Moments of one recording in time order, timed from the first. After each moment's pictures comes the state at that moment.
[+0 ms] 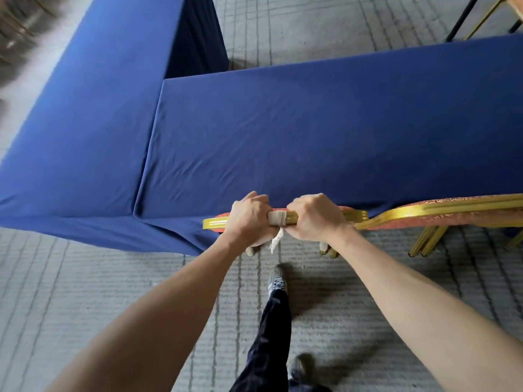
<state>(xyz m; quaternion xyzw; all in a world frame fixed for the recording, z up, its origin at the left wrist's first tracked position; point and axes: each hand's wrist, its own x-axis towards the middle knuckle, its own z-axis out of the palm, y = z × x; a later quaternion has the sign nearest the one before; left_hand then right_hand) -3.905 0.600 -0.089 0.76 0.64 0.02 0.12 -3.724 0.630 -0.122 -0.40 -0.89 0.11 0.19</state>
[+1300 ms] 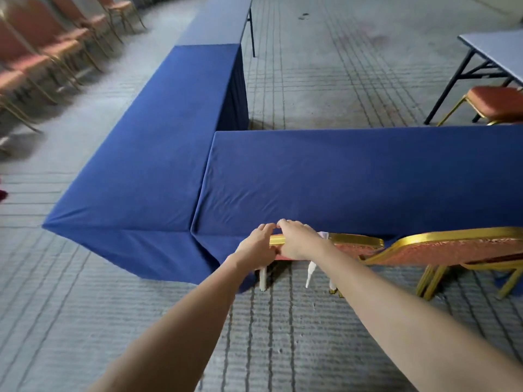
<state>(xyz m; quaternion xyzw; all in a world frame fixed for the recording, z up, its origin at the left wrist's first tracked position) -4.011 0.511 -0.009 0.68 0.66 0.07 0.31 -3.868 0.541 0.026 -0.54 -0.80 0.26 -0.07</state>
